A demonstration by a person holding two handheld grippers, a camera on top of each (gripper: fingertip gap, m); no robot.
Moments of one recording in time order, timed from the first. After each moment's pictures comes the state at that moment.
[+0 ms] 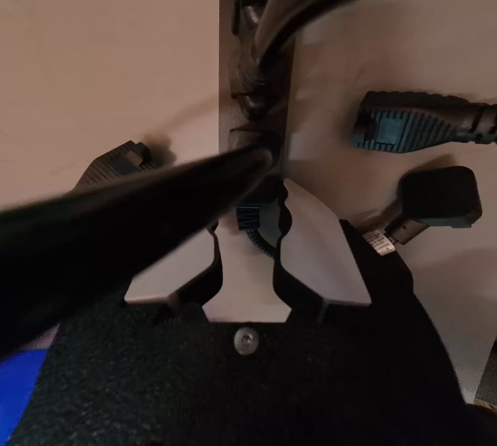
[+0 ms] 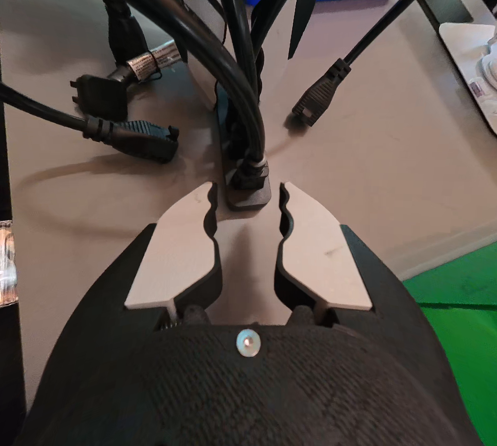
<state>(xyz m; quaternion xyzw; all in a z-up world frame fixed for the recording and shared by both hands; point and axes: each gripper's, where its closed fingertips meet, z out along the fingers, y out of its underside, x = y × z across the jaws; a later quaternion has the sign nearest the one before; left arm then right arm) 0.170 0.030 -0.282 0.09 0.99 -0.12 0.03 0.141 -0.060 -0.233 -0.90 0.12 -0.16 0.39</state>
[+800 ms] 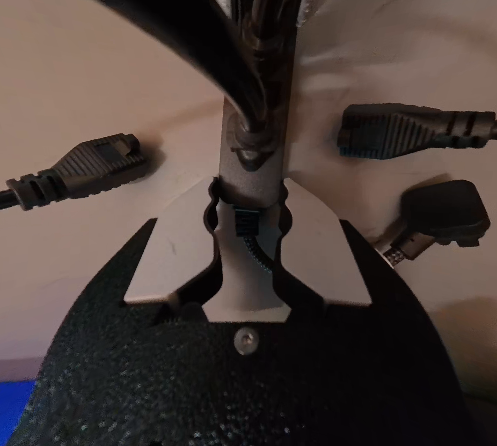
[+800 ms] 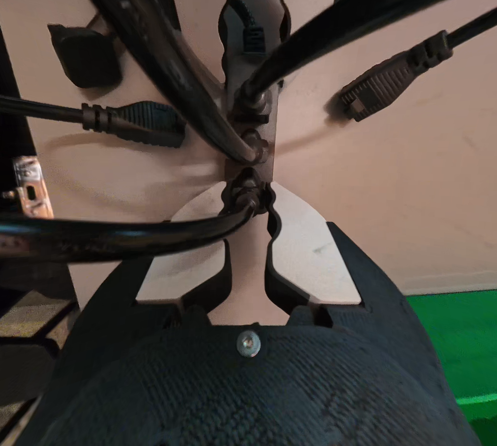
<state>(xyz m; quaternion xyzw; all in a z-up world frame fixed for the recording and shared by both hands) 0.161 0.028 -0.284 0.05 0.97 -0.23 0.02 0.145 -0.043 -0.246 -0.98 0.06 -0.03 0.18</state>
